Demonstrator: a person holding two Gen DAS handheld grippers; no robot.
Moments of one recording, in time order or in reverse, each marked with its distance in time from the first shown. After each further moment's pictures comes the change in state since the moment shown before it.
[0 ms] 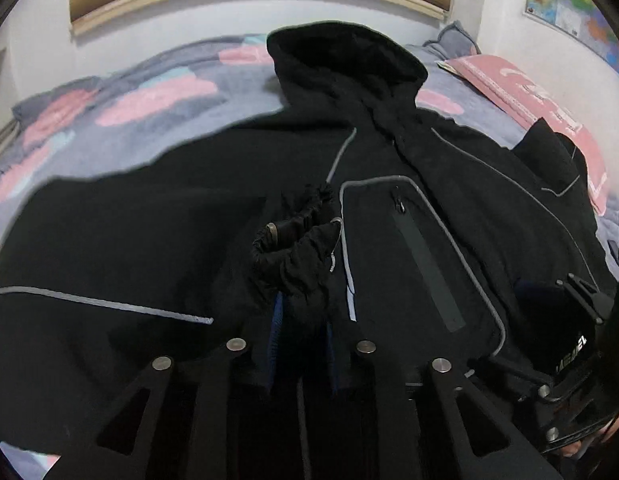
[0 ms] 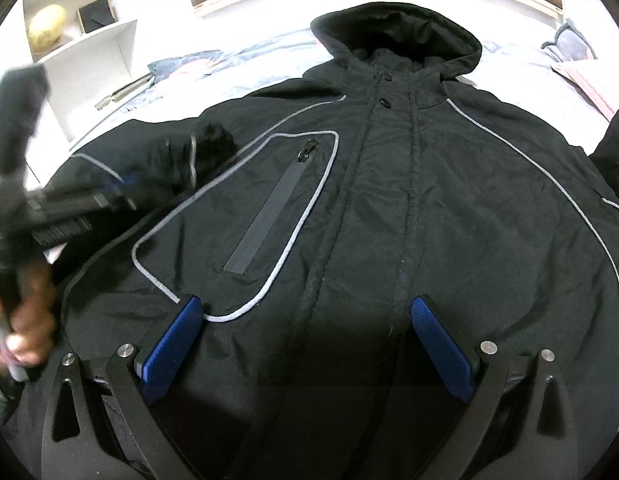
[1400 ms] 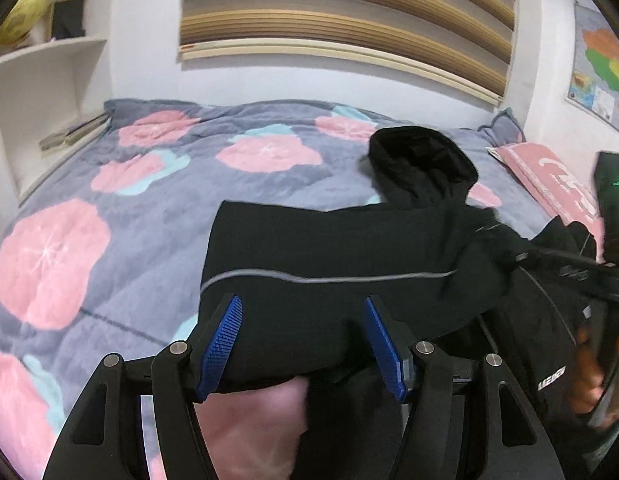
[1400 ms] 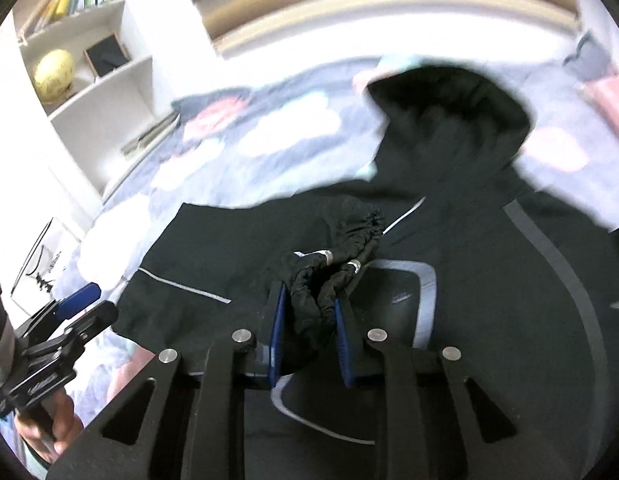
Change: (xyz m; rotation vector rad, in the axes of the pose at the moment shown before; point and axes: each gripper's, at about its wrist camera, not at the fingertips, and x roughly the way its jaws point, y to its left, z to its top) left arm -0.139 0.075 0.002 -0.169 -0.191 0.153; right arm -0.055 0.041 0.123 0.057 -0.079 0.055
